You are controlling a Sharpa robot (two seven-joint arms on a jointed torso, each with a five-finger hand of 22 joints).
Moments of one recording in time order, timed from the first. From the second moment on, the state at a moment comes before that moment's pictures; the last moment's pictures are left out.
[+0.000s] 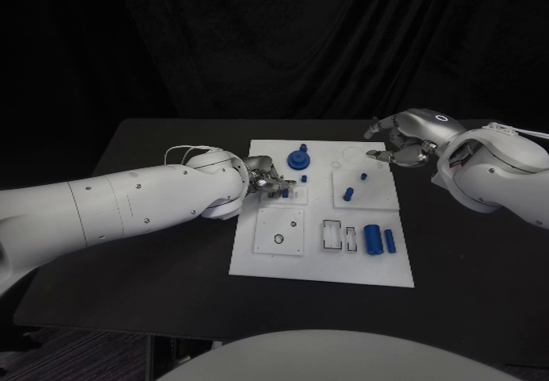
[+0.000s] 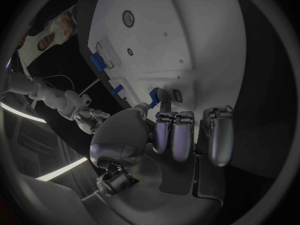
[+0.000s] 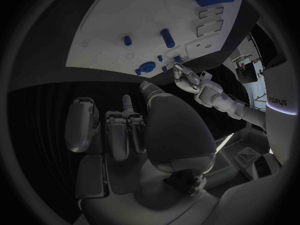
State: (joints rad) left arm 1.29 -0.55 -0.21 1.36 -1.10 -0.11 -0.39; left_hand 0.93 0.12 0.04 0.29 0.22 0.97 0.03 0.34 1.30 1.46 -0.02 1.57 1.31 1.47 -0.07 1.57 1.31 0.04 1.47 0.04 1.47 1.31; right arm 1.41 -1.00 -0.25 1.57 -1.49 -0.42 -0.10; right_hand 1.34 -0.06 0.20 0.24 0.29 0.72 0.09 0.09 0.43 1.46 -0.01 1.57 1.31 1.47 -0.07 1.57 1.31 0.06 1.45 0.05 1.29 1.31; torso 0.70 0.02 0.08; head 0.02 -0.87
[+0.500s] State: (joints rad) left arm 1.34 -0.65 -0.21 1.46 -1.13 -0.24 -0.31; left_hand 1.14 0.08 0.05 0.27 0.25 0.97 0.02 0.40 1.31 1.47 -0.04 1.57 1.31 1.46 -0.09 1.57 1.31 0.04 1.47 0.03 1.49 1.31; right arm 1.41 -1.01 -0.25 1.57 -1.49 -0.42 -0.10; right_hand 1.34 -0.06 0.20 0.24 0.29 0.72 0.09 0.09 0.42 1.46 -0.01 1.57 1.31 1.47 -0.07 1.57 1.31 0.06 1.45 0.05 1.28 1.31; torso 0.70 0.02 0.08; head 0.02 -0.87
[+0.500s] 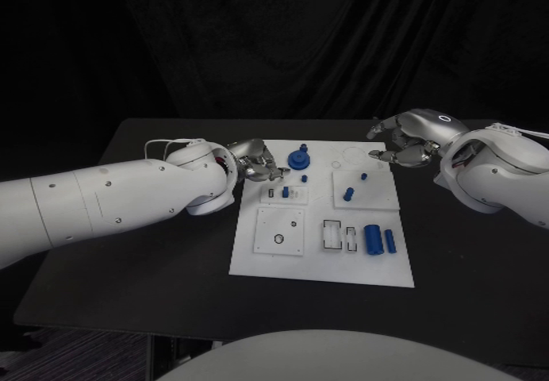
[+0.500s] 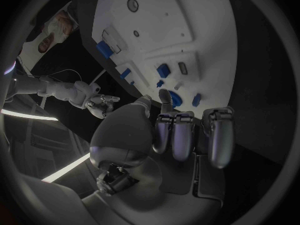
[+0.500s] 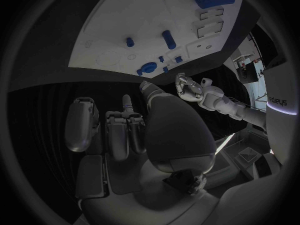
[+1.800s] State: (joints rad) left arm 1.40 -0.52 -0.21 1.19 -1.18 -0.02 -0.36; left_hand 1.10 0.06 0.02 0.29 0.25 0.95 0.03 0.39 1.31 1.47 -0.04 1.57 1.31 1.46 -0.09 1.57 1.31 0.04 1.47 0.03 1.50 1.31; right arm 1.40 -1.00 -0.25 1.56 -1.49 -0.41 -0.11; right_hand 1.34 -0.06 0.20 0.24 0.29 0.72 0.09 0.09 0.42 1.46 -0.01 1.57 1.31 1.47 -0.07 1.57 1.31 0.06 1.45 0.05 1.28 1.31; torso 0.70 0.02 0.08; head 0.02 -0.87
